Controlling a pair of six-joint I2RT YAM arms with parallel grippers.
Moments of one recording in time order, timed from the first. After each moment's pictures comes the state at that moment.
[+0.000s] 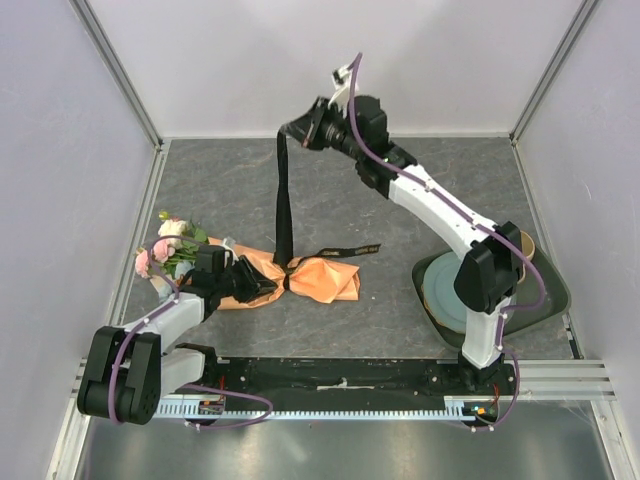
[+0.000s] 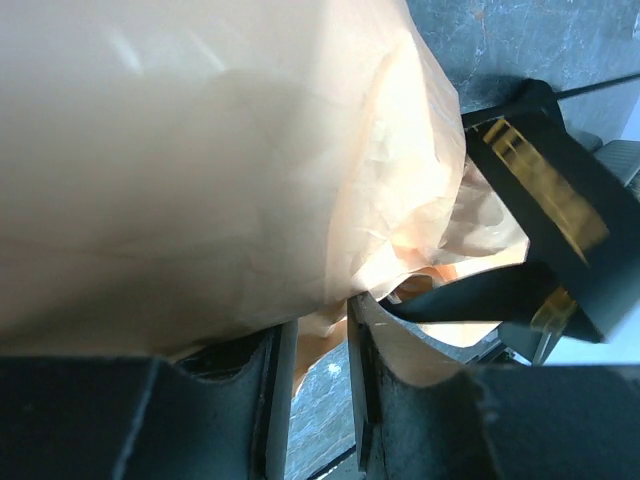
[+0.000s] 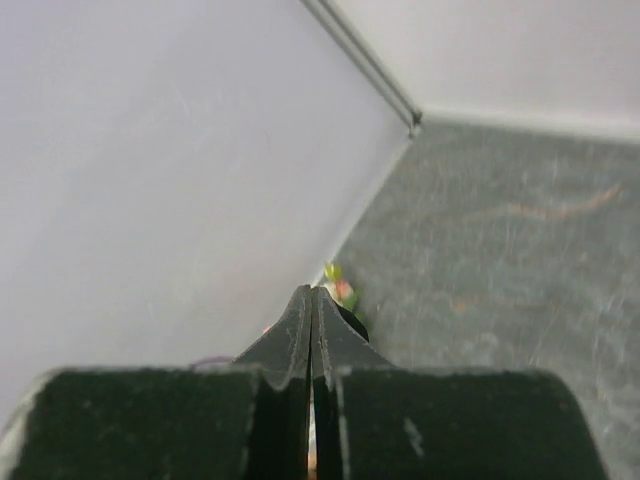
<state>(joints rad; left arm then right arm) -0.15 1.14 0.30 0.02 0.45 -0.80 0.63 1.91 1.81 0.06 -0.24 0.72</state>
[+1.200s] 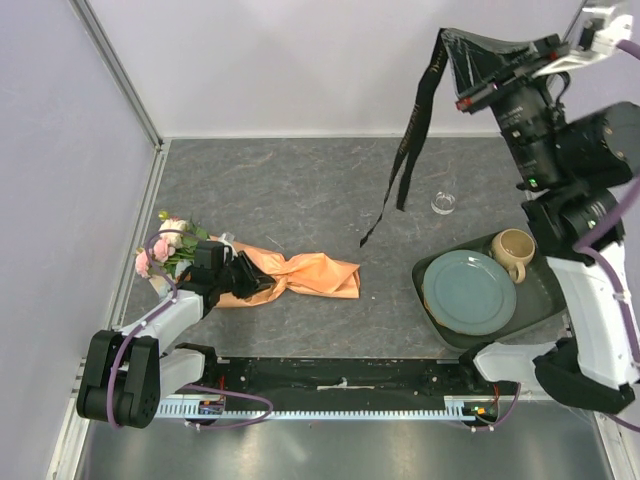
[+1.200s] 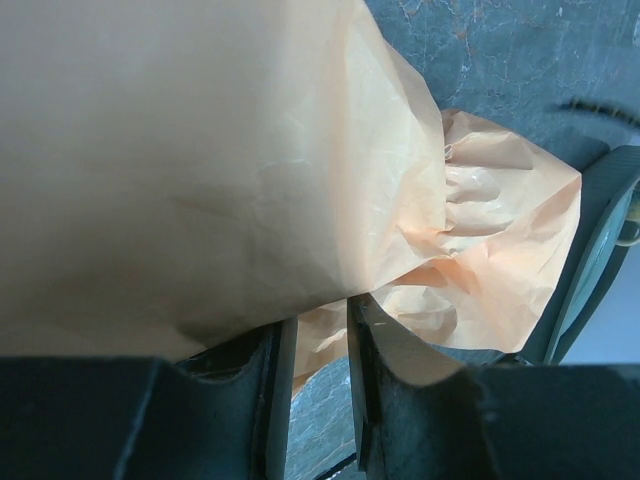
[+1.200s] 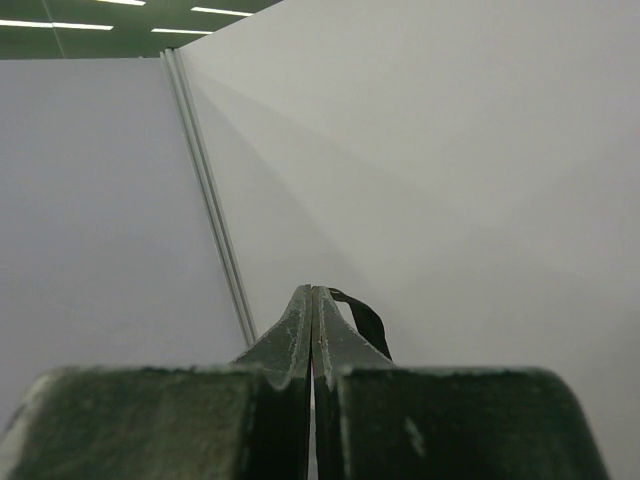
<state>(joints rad) -0.15 1.12 0.34 -0.04 0.42 -0.77 0.54 1.30 2.03 -0.17 0.04 0.20</state>
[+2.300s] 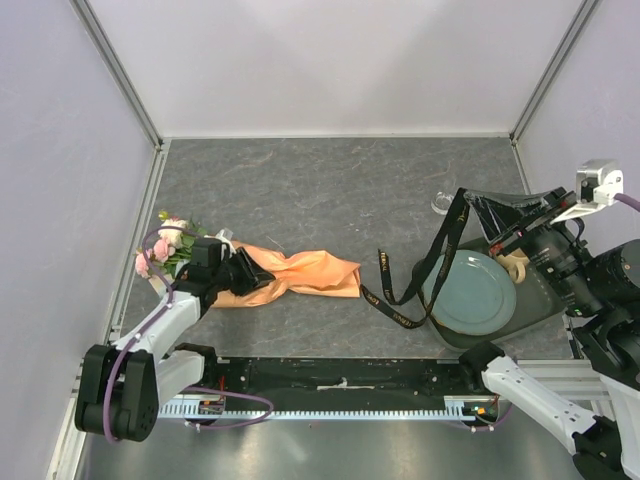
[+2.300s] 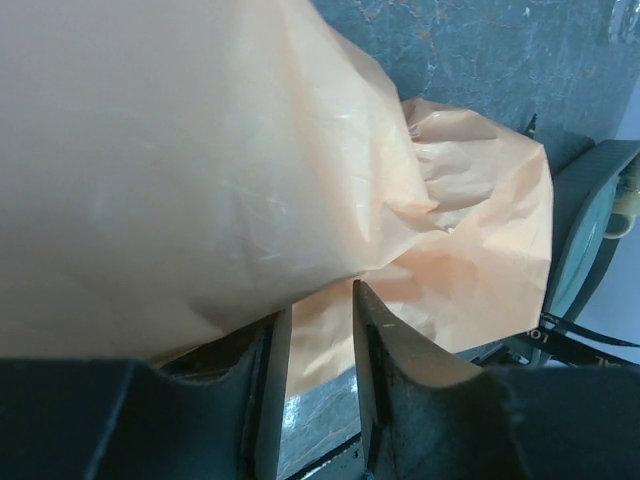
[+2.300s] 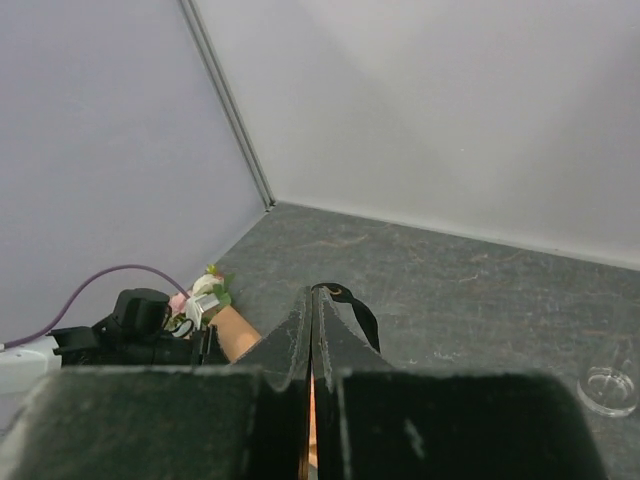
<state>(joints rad) -0.15 1.06 0.37 -0.11 0.42 -0.76 0.54 0.70 1.47 -0.58 0.00 0.27</state>
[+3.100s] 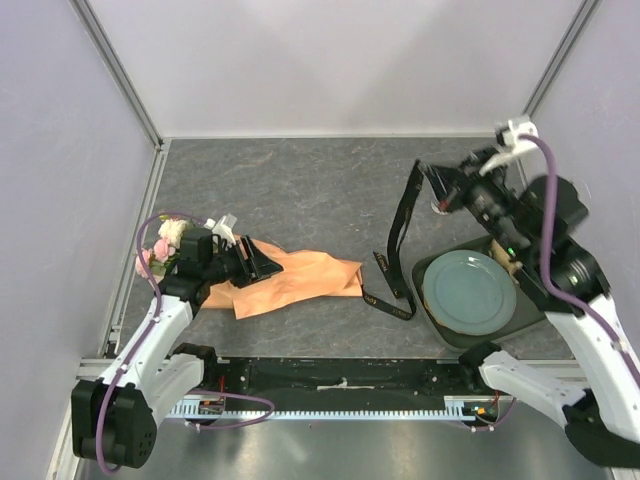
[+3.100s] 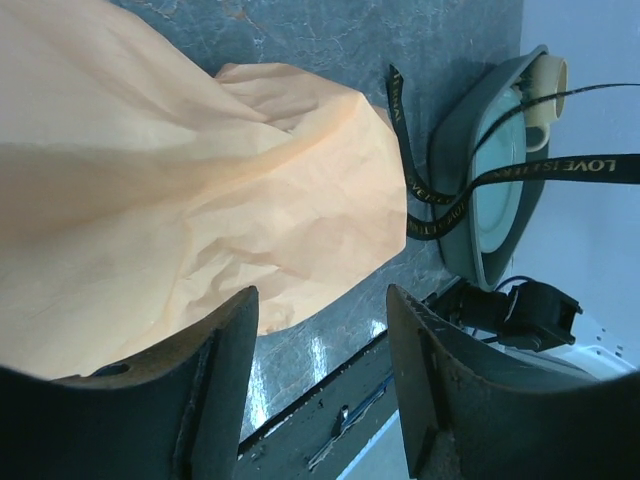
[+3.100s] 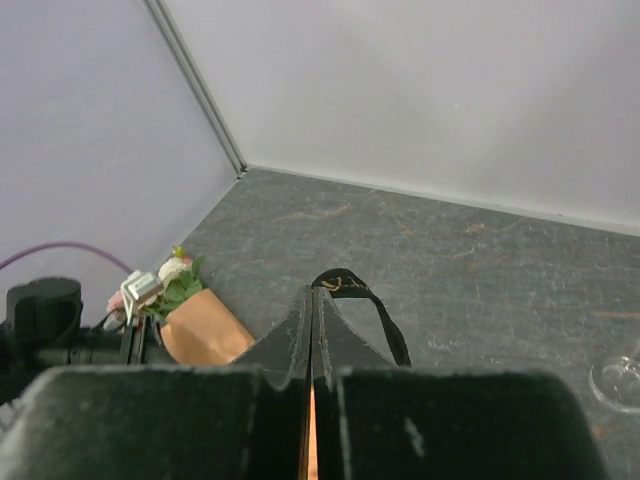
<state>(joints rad) -0.15 0.90 0.50 -0.26 0.61 -0.66 0.54 0.96 1.44 -0.43 0.04 0.28</state>
